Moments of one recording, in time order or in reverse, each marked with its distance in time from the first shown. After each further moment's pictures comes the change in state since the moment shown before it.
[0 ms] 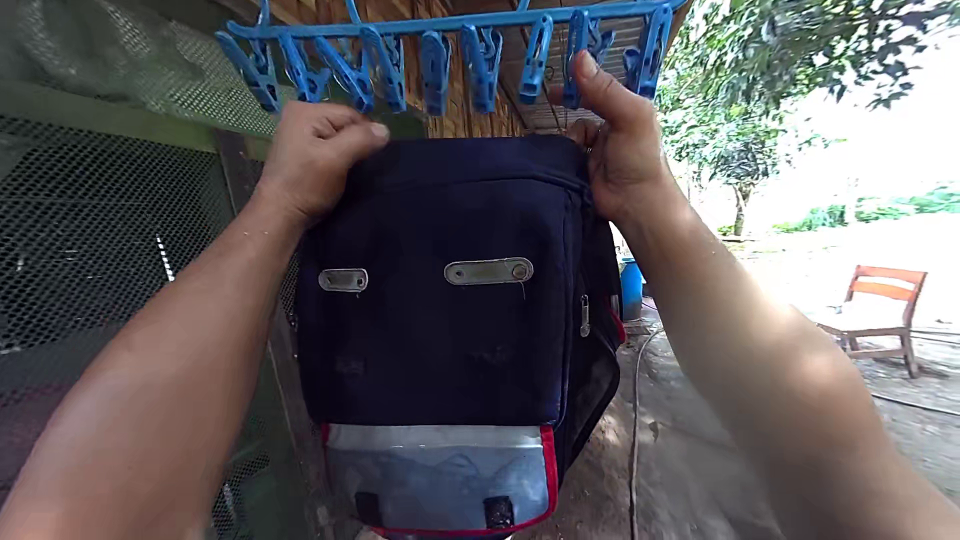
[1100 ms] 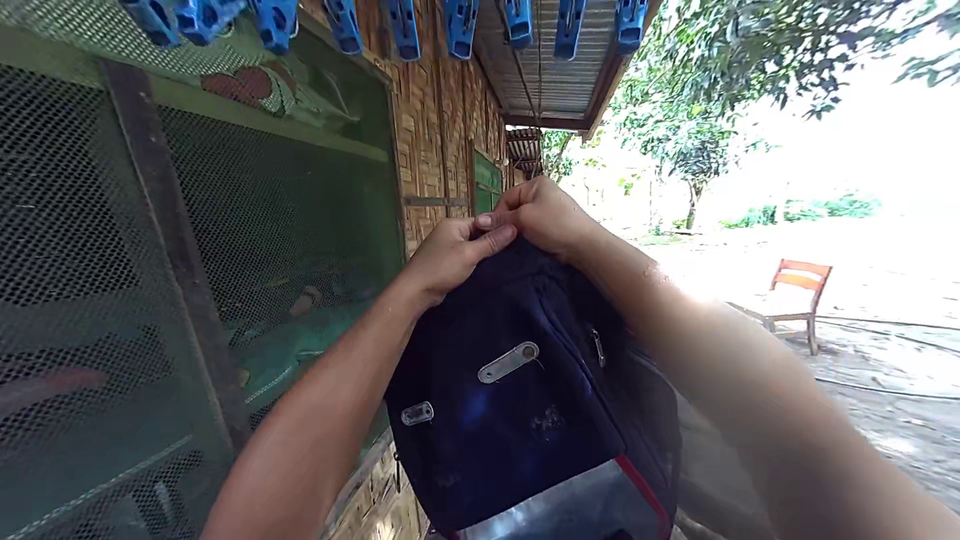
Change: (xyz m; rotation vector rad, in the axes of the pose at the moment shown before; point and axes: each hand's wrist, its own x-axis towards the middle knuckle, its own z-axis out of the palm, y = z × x) left_hand -0.055 0.061 0.167 -0.727 -0.281 -0.503; right_hand -0.028 0.051 -0.026 -0.774 -0.392 0.238
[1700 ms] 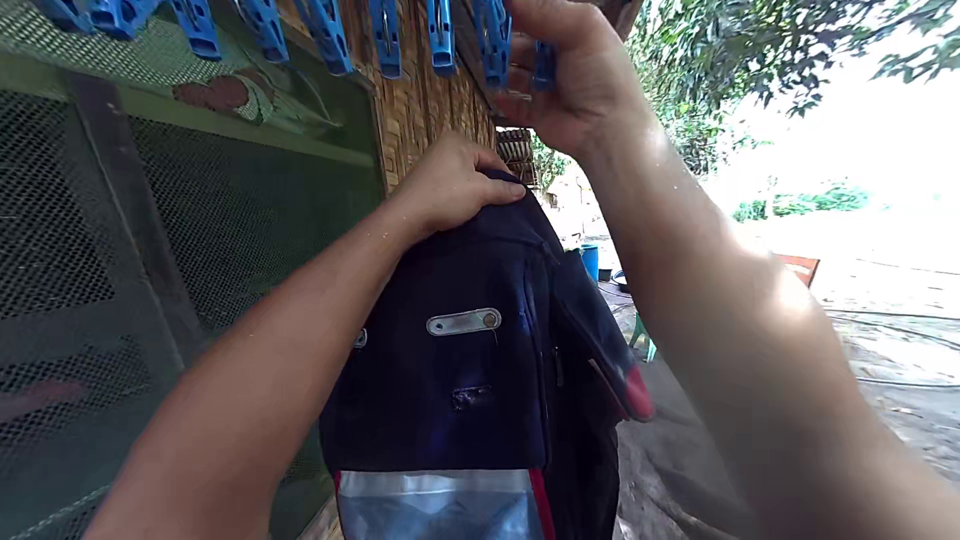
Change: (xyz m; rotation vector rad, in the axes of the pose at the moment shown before) left_hand 0.043 0.080 0.007 0.537 -0.051 0.129; right_hand 0.023 -0.079 -0.069 0.759 0.264 -0.142
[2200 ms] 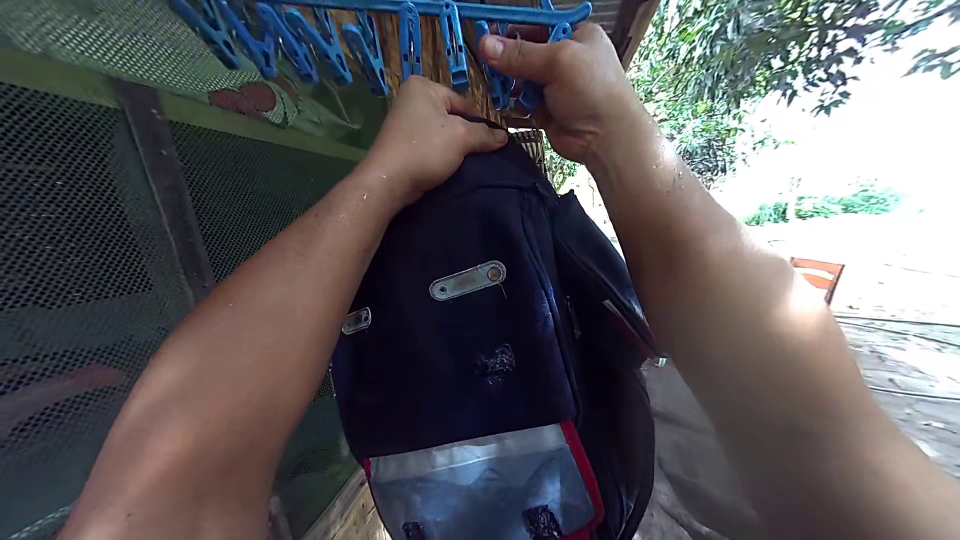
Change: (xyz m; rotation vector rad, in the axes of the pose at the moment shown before) left_hand 0.001 0.006 -0.036 -0.027 0.235 -0.059; right_hand 0.005 0.012 0.007 -0.187 -0.086 -0.170
